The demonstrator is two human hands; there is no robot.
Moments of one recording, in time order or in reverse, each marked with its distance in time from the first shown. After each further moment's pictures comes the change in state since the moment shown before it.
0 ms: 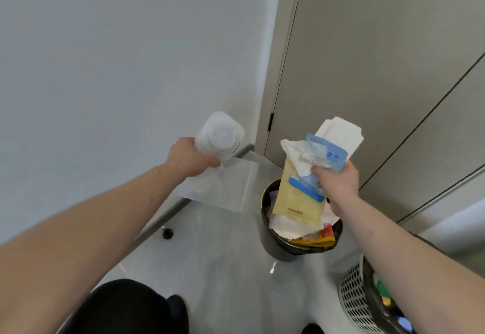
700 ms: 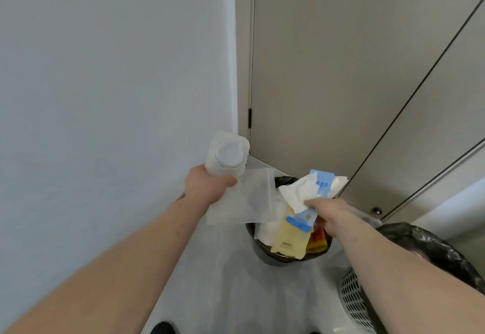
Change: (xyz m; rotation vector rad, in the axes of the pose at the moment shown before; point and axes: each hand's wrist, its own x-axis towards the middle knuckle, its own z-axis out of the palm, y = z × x) left_hand 0.011 0.027 0.125 -0.205 -0.015 -0.131; right_hand 0.082 0.102 -0.024 0.004 -0.070 0.573
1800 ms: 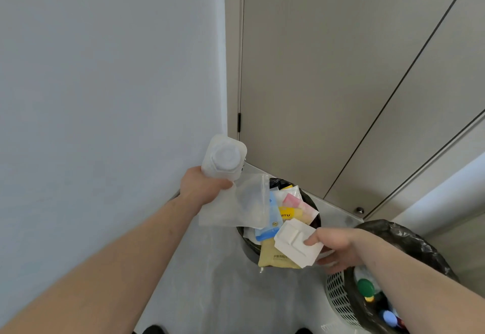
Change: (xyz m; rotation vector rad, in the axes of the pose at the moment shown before) left_hand -0.014 0.009 -0.001 0.011 -0.075 0.030; right_hand -0.019 0.033 -0.074 -0.646 -0.410 0.247
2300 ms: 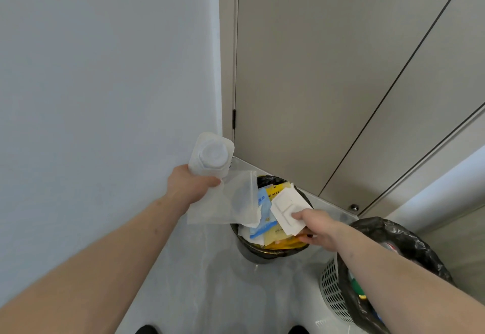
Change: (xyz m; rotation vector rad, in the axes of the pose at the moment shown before) left_hand 0.014 -0.011 -0.004 -0.008 0.028 -0.025; right_hand 0.011 -0.034 0.023 0.327 0.280 -0.194
